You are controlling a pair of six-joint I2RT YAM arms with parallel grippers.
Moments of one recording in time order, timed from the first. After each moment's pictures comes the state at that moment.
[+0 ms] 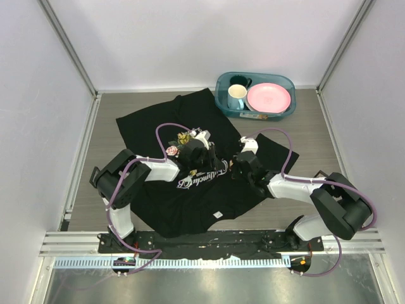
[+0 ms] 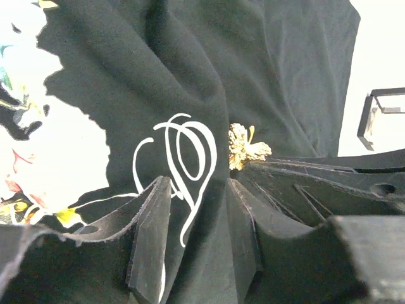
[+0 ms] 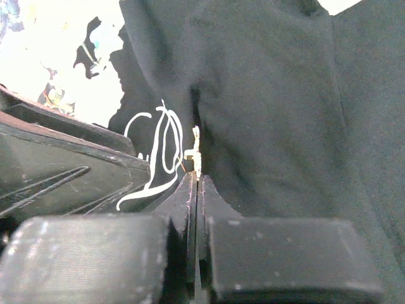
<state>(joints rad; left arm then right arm) -0.74 1.84 0.87 0.39 0.17 -0.78 0.69 1.41 0.51 0.27 0.28 0.54</state>
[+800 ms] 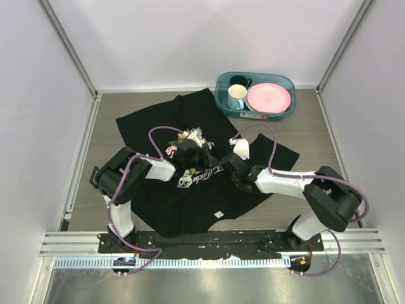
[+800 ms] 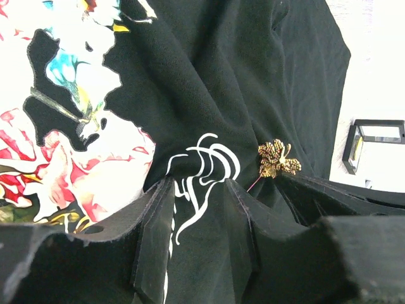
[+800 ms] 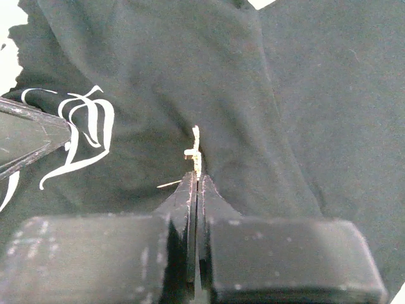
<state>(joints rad) -0.67 1.88 0.82 0.52 0.19 -0.86 0.83 1.51 0.70 -0.10 0.65 0.52</state>
